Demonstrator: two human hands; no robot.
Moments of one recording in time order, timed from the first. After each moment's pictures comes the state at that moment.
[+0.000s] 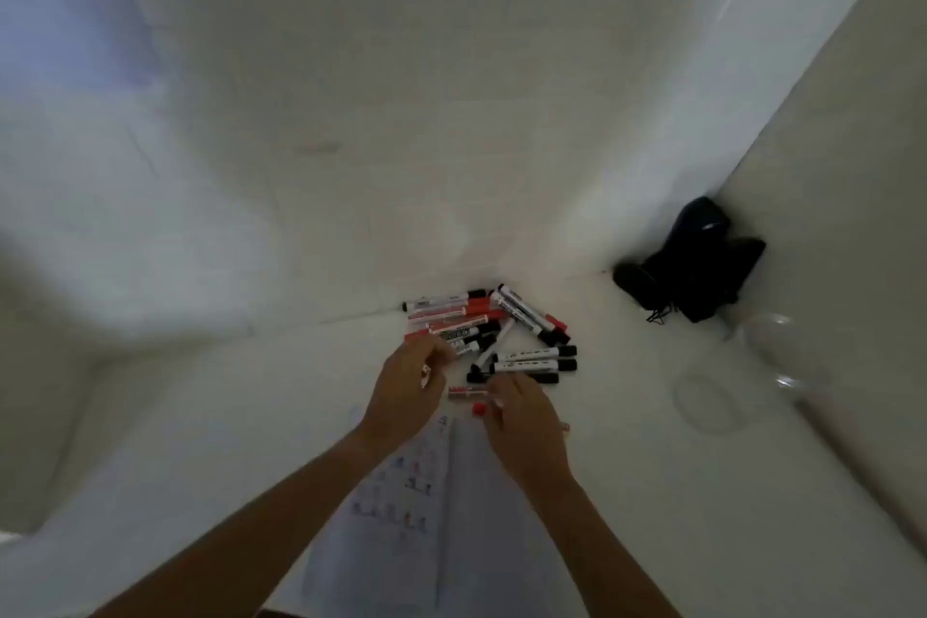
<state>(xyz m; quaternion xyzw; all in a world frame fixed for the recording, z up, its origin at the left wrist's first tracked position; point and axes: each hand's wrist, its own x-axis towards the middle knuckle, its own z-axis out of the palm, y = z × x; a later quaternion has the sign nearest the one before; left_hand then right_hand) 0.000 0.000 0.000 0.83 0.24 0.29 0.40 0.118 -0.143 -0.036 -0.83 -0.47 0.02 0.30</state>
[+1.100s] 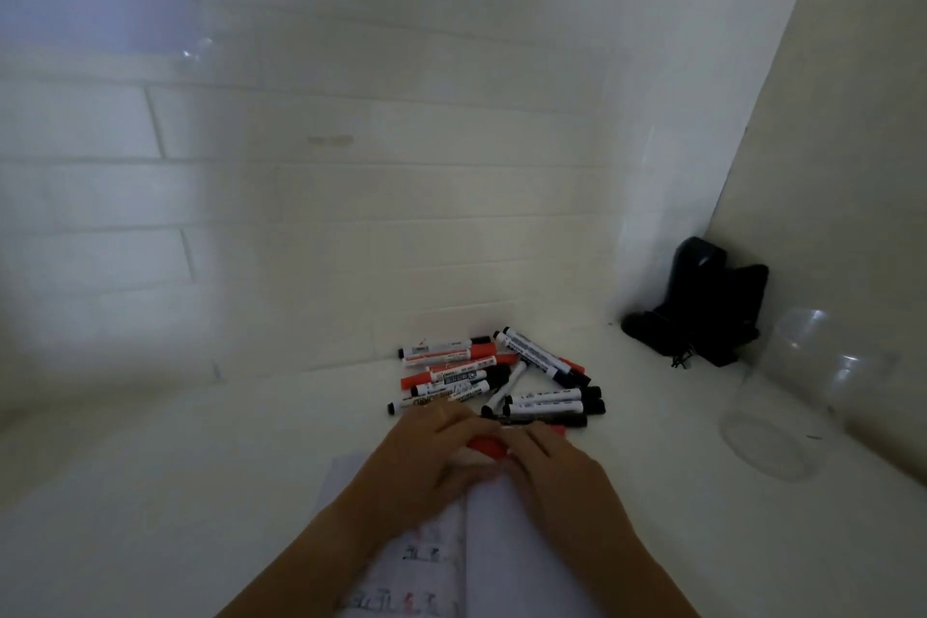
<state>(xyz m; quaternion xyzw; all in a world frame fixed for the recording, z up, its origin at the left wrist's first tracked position) -0.004 0.013 -0.091 0.95 0.00 0.29 0.14 0.141 -0.149 -0.110 -0.74 -0.58 -0.25 0.23</state>
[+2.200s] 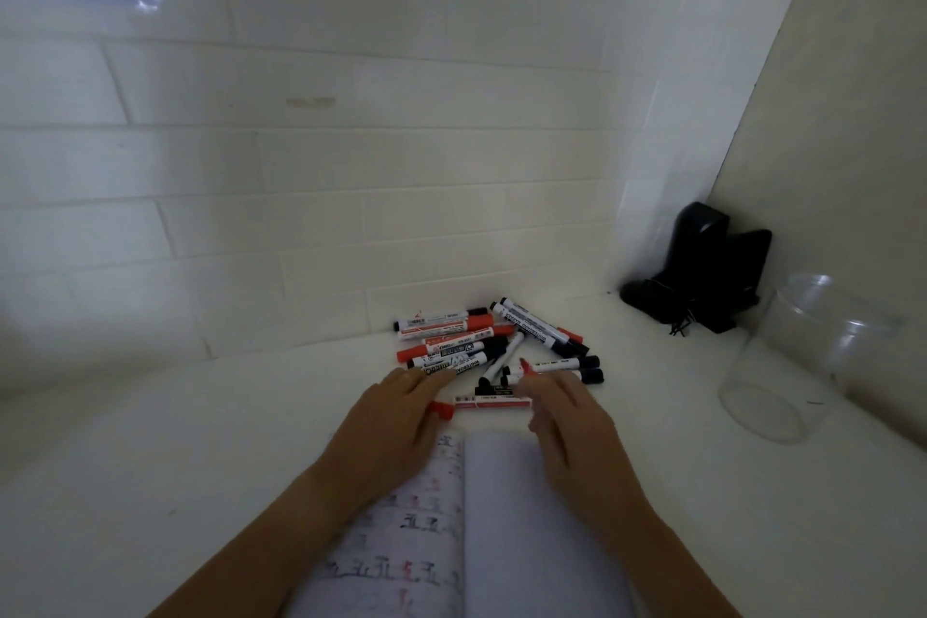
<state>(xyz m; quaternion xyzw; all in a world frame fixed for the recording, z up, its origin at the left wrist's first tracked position) -0.019 0.028 -0.087 0.96 0.14 0.23 0.12 0.132 -0.168 -0.071 -0.73 -0.54 -0.12 0.39</state>
